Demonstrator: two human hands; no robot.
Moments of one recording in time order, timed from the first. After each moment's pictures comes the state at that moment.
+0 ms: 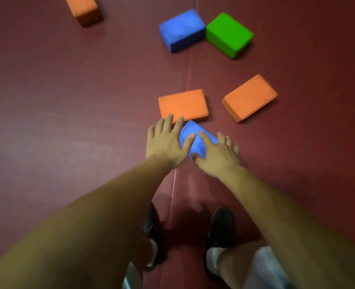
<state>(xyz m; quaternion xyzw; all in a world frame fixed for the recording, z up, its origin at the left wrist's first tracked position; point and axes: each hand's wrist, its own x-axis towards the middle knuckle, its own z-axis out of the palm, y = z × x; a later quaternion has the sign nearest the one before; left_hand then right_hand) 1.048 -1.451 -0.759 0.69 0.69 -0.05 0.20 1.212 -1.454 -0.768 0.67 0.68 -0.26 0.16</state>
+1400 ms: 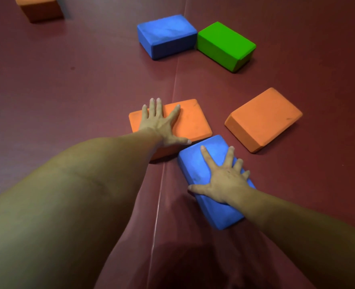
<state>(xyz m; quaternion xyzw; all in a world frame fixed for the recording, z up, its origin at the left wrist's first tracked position) 1.047 -1.223 -1.066 0.75 0.64 -0.11 0.13 1.251 -1.348 -1.064 0.71 0.65 -0.21 0.18</state>
